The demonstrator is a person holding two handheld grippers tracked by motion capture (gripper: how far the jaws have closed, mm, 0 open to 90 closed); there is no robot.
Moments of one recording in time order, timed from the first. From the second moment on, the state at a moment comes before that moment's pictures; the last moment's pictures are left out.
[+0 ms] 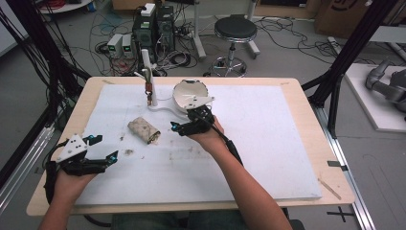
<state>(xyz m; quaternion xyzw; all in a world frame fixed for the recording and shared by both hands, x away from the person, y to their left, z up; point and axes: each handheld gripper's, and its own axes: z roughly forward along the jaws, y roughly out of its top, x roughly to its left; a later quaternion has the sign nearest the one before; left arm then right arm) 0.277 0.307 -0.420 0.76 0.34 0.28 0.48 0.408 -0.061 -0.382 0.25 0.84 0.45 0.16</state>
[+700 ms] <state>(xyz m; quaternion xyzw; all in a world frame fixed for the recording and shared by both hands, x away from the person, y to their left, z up) 0.268 0.318 -0.421 0.75 0.35 0.28 0.48 0.419 0.003 -0.402 0.23 0.86 0.44 0.15</state>
